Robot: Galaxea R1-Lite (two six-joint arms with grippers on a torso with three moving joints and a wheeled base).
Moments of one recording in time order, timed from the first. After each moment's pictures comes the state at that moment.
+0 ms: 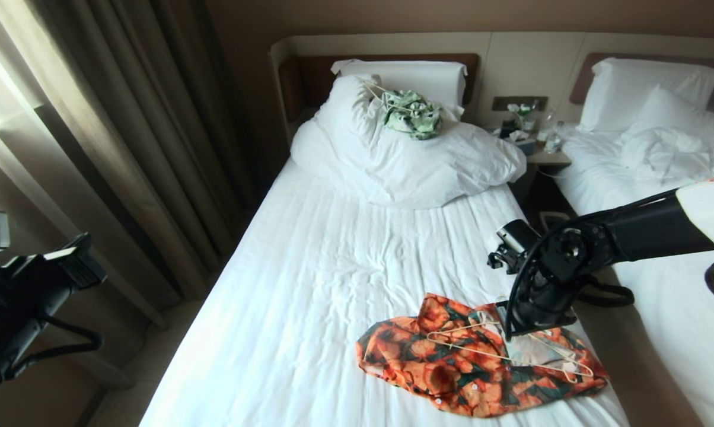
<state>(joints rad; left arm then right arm) 0.32 1.60 -0.29 -1.39 -0.10 -0.14 0.39 2.09 -1.40 0.56 -0.21 0.24</state>
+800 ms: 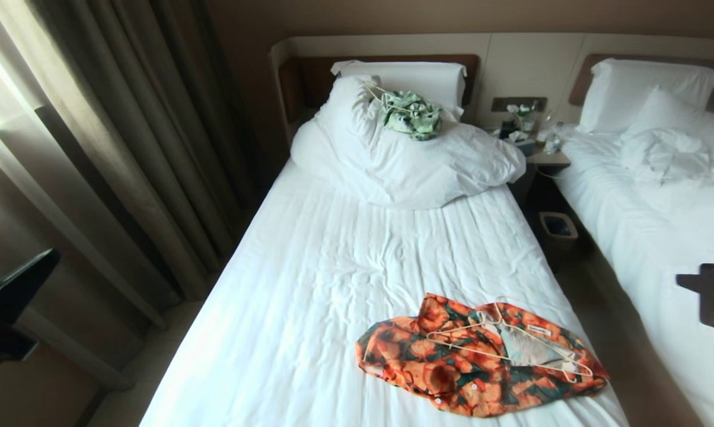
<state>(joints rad) 0.21 0.90 -0.15 -0.97 -0.33 -0.28 0.37 1.15 -0.94 0.35 -0.43 0.25</state>
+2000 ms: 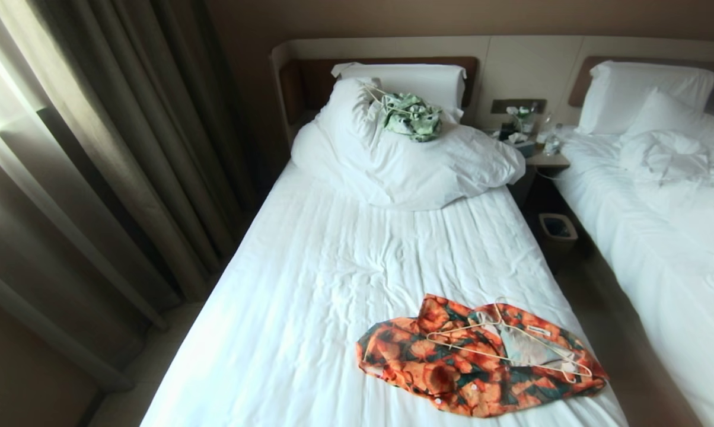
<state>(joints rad) 0.01 0.01 -0.36 0.28 -0.09 -0.17 0.01 0.22 -0.38 0.21 -0.26 0.03</state>
